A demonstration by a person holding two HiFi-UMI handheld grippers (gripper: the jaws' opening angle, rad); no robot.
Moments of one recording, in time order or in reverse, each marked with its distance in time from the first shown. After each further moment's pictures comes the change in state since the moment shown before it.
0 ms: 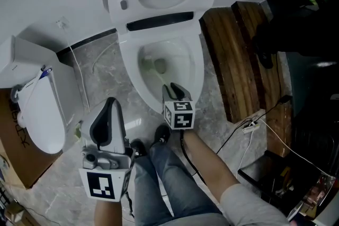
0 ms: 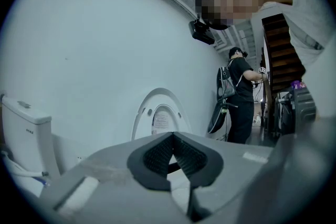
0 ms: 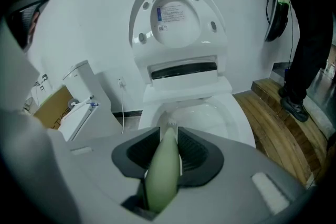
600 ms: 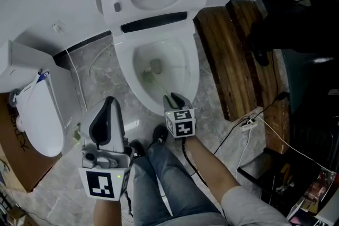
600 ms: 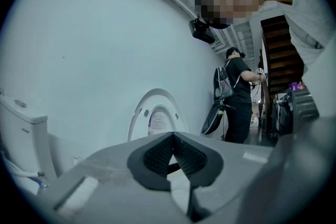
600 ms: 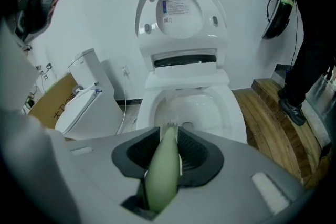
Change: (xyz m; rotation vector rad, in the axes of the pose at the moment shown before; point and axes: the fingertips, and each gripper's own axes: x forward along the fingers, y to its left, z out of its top) left arm 0.005 -0.009 0.003 -0.005 -0.009 -0.024; right arm -0.023 -0.012 -0.042 -0.074 0.080 0.007
